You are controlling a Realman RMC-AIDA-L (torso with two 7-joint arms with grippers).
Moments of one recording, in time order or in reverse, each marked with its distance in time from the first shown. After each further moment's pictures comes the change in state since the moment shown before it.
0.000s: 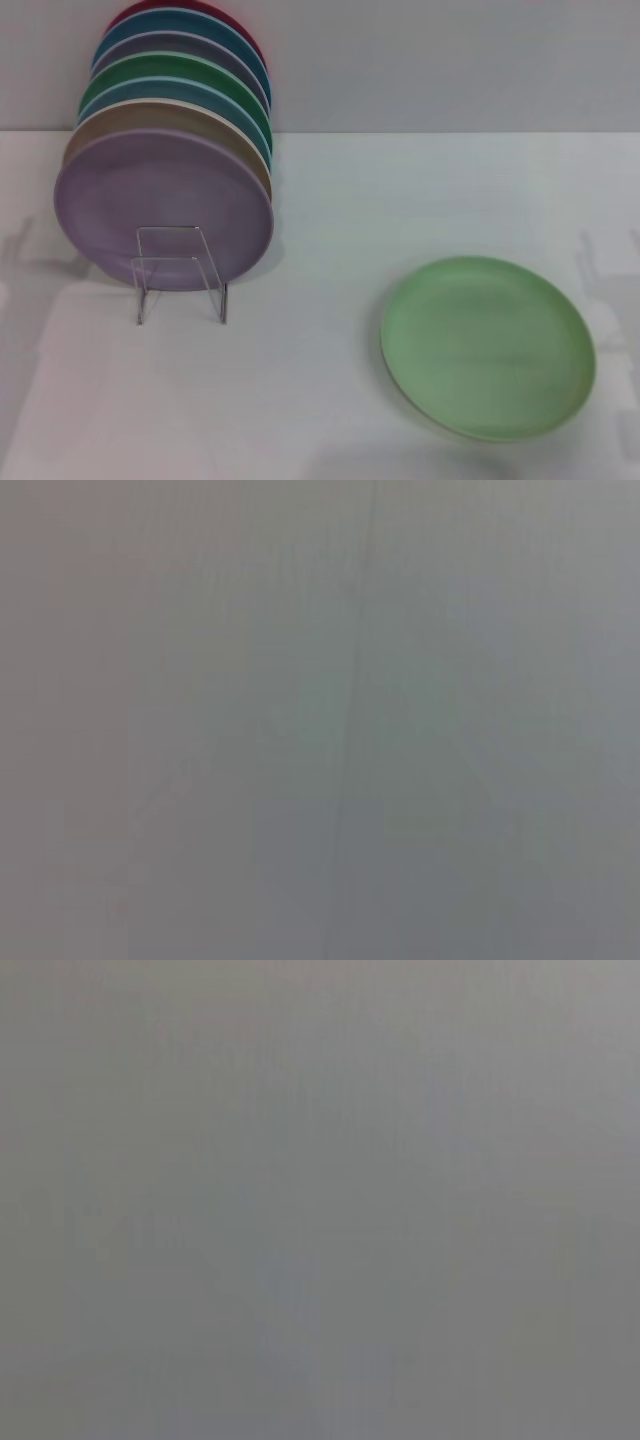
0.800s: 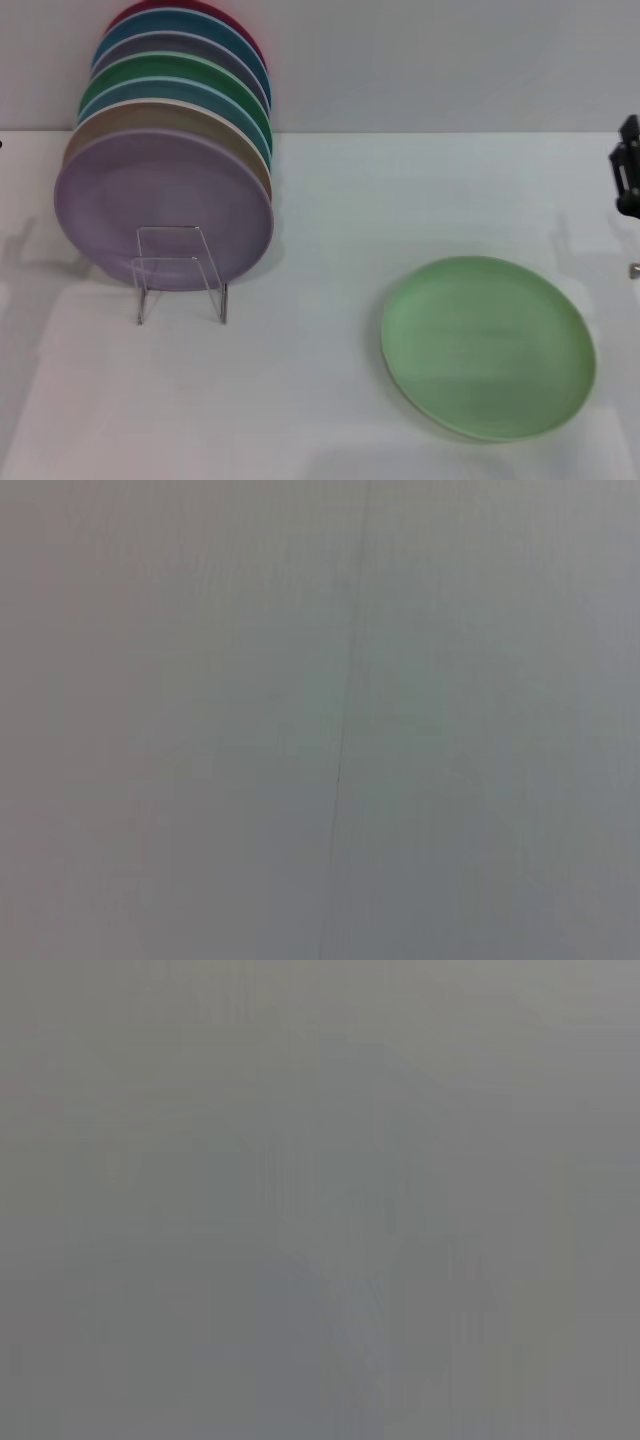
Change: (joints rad) left arm 0.002 0.000 0.010 0.000 0.000 0.000 0.001; right arm 0.001 -0.064 0.087 0.260 0.000 0.257 -0.145
